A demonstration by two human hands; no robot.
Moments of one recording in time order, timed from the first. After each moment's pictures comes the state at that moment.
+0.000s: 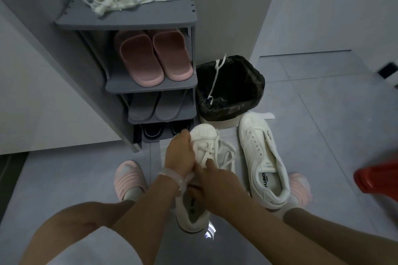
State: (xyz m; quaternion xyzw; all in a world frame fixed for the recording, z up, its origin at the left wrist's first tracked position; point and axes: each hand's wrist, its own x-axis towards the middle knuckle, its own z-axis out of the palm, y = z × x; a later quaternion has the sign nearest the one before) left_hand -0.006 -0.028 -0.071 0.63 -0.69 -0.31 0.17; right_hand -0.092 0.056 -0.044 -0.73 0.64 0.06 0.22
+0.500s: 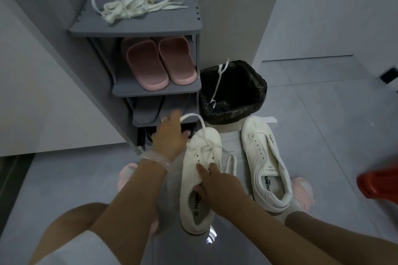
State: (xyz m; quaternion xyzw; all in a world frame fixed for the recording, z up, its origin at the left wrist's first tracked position) left_hand 0.017 -0.059 -0.020 0.63 -0.71 -0.30 0.10; right_hand -0.094 0.055 -0.047 -0.72 0.64 0.10 0.25
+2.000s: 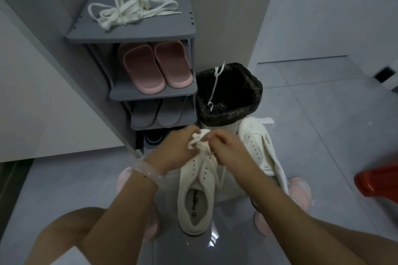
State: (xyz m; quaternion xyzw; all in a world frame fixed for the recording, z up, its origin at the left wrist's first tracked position) left_hand 0.014 -0.040 0.004 0.48 -0.78 -0.40 0.06; right_hand -0.119 0.019 0.005 -0.45 0.67 -0.37 0.47
